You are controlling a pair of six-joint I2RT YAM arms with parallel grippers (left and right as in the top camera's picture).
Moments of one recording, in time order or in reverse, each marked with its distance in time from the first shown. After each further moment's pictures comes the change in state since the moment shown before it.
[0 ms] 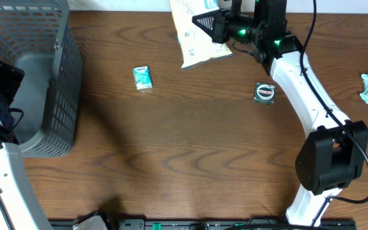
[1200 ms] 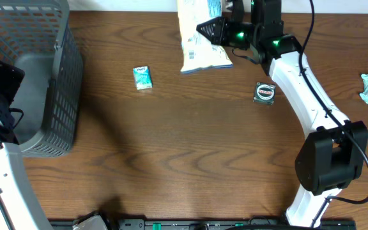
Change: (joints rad) left arm 0.000 0.000 0.000 0.000 0.000 0.000; right arm 0.004 0.000 0.001 -0.148 0.169 0.189
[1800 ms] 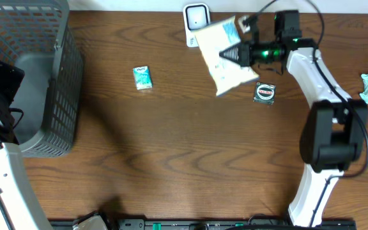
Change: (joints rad) left arm 0.000 0.000 0.000 0.000 0.000 0.000; right arm -0.183 0.139 -0.001 -0.254 -0.362 -0.628
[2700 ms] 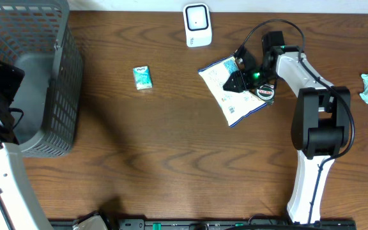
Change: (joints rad) left arm 0.000 0.000 0.000 0.000 0.000 0.000; right arm 0.008 0.197 -0.006 -0.326 0.393 -0.227
